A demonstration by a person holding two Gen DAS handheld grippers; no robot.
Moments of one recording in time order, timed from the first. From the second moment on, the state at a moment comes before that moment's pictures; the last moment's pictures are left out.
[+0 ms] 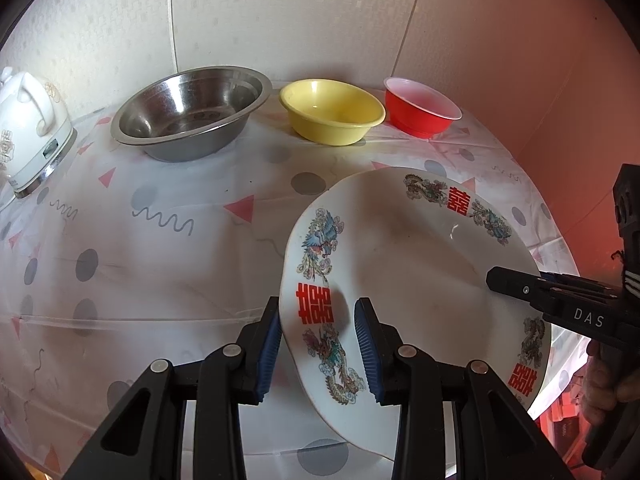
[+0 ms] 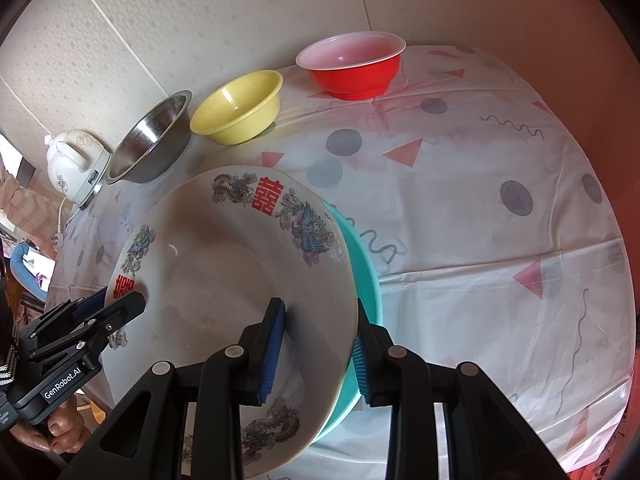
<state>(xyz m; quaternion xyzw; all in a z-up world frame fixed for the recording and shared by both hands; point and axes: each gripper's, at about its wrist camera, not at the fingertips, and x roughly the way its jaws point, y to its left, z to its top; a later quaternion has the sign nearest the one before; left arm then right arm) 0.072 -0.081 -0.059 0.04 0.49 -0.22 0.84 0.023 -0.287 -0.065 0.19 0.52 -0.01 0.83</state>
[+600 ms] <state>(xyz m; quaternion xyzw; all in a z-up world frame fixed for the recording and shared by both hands) 0.078 -0.035 -0.050 -0.05 0.49 -0.18 0.85 0.028 -0.304 -0.044 0.20 0.50 -0.05 0.84</state>
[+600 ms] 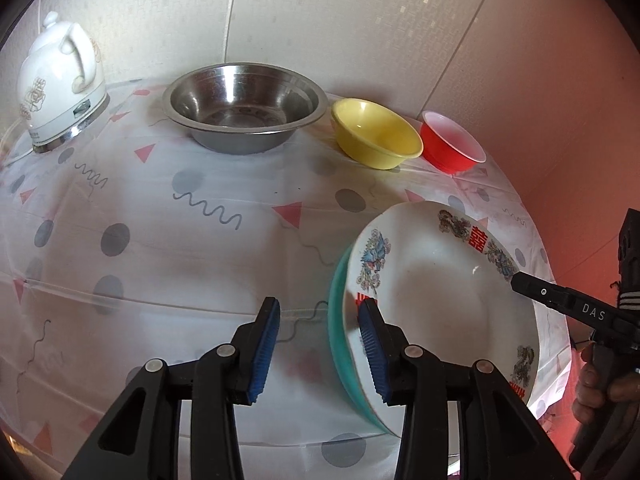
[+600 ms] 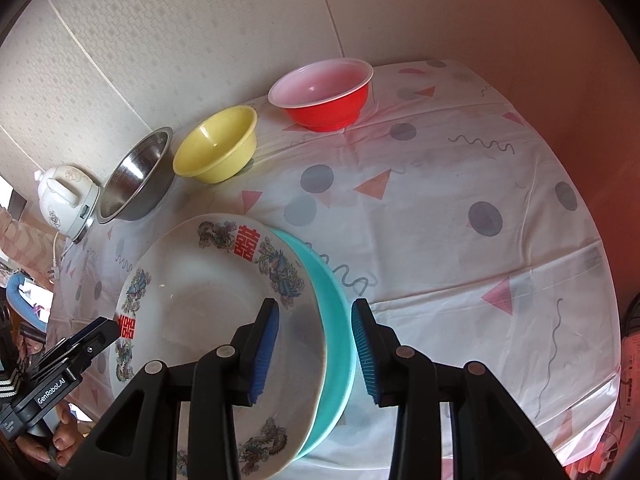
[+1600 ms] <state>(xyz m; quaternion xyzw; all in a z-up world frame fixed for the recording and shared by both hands) 0.173 0.101 -0.041 -0.15 0.50 -0.05 0.85 0.182 -0.182 -0.025 0.31 0.51 0.11 0.79</state>
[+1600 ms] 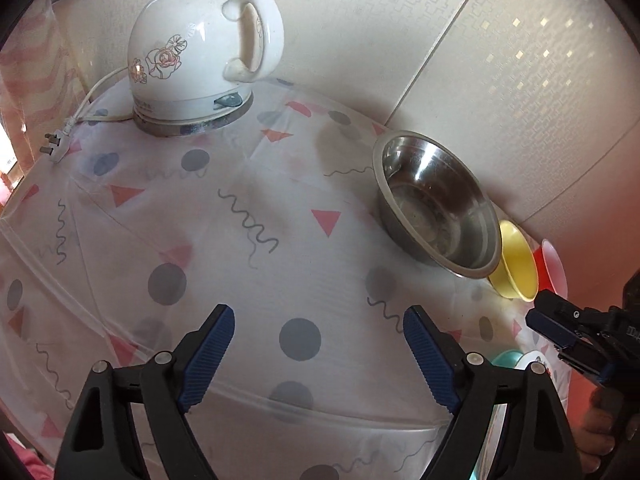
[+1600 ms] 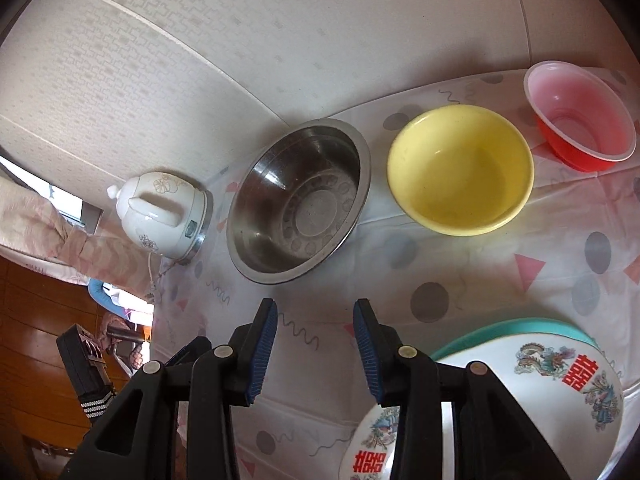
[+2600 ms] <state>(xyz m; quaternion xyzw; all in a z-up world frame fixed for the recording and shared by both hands) 0.291 0.055 -0.061 -0.13 0.52 -0.11 0.84 0.263 -0.164 -0.073 0.28 0.55 0.07 0.78</state>
